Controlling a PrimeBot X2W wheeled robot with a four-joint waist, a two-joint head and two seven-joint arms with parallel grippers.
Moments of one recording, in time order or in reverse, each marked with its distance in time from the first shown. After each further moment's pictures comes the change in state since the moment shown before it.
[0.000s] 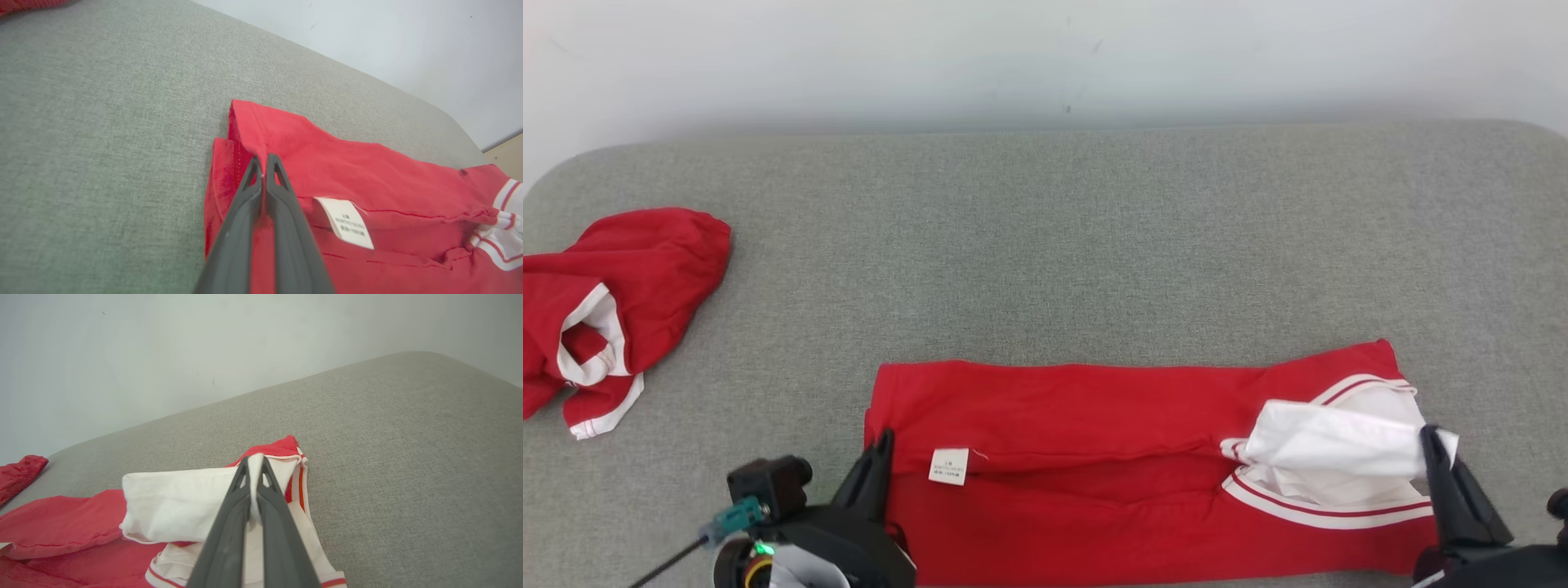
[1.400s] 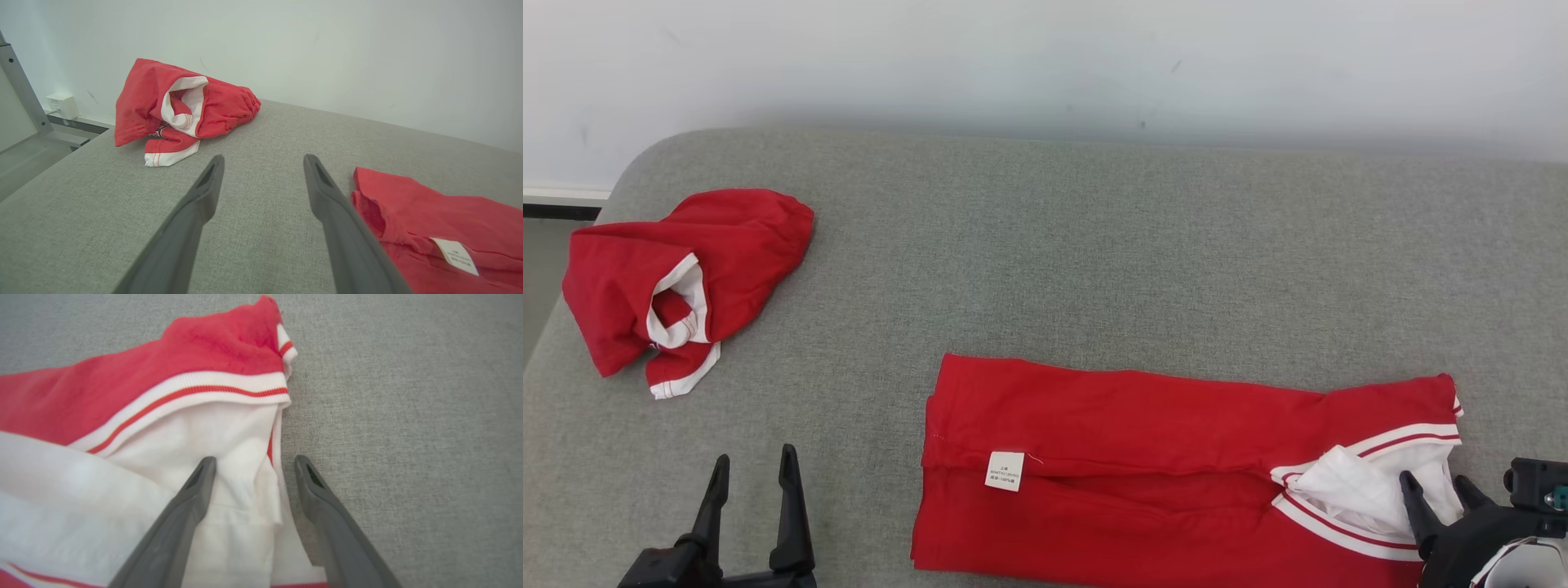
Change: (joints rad) left arm 0.348 -0.270 0.718 -0.210 0.764 -0.152 -0.007; right arm -0.212 -0.021 -0.014 0.471 -0.179 0.000 0.232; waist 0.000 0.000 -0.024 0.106
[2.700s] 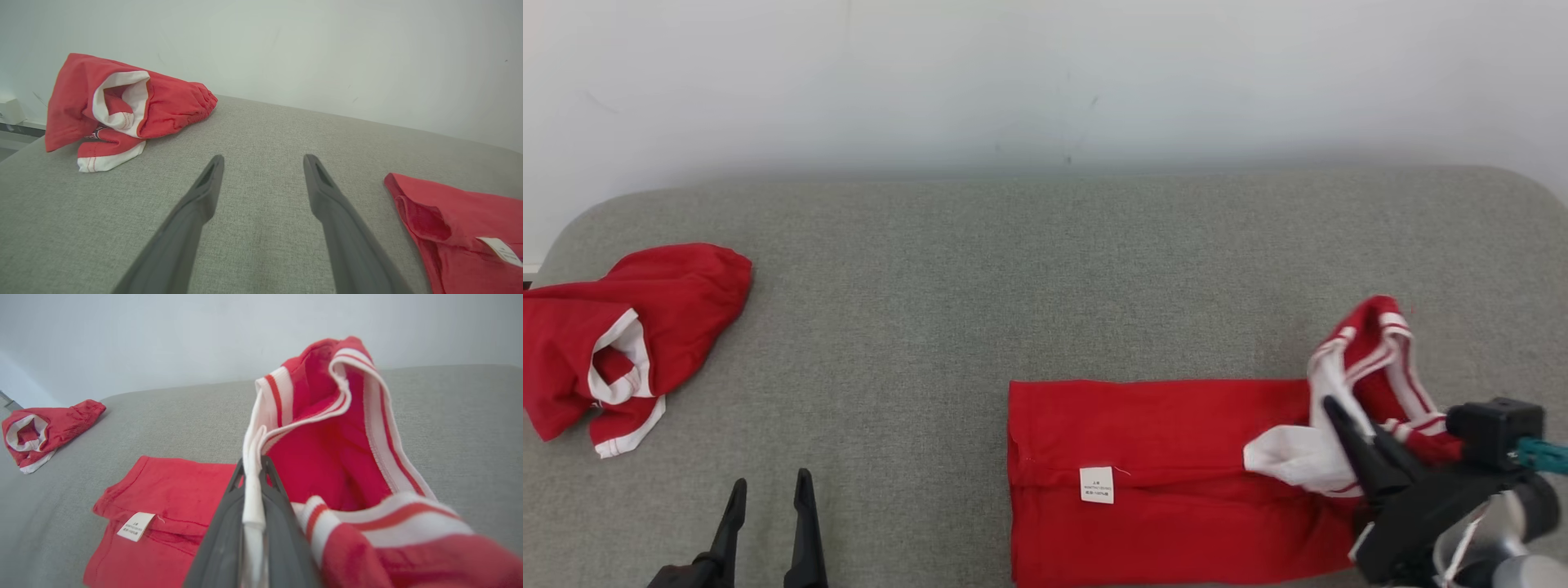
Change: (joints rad) left arm 0.021 -0.056 0.052 0.048 0.055 -0.062 0.000; right arm 0.076 -0.011 0.124 -0.543 0.138 0.000 0.135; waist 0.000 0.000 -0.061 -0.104
